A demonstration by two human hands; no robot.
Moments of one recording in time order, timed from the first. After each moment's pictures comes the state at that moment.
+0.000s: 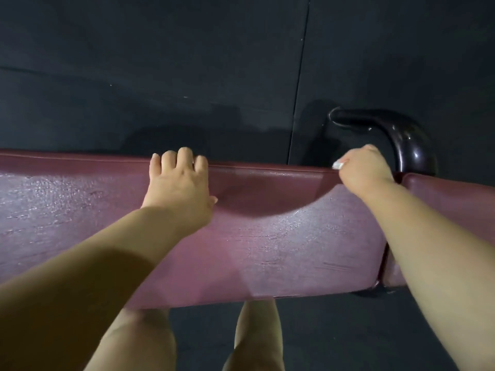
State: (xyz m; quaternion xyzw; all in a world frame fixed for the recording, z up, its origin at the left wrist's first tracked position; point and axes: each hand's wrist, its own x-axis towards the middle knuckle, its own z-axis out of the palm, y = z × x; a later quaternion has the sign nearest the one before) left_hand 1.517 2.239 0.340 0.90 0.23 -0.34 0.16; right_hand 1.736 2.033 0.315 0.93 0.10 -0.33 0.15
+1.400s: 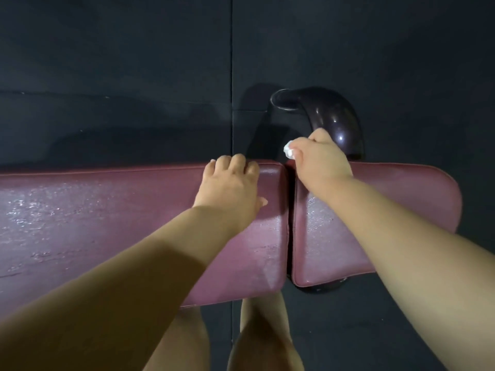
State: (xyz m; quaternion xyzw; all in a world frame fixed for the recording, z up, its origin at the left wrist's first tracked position) left_hand 1.701 2.013 0.340 0.90 0.13 -0.33 0.24; right_hand 1.830 1.882 0.312 0.91 0.24 -0.34 0.01
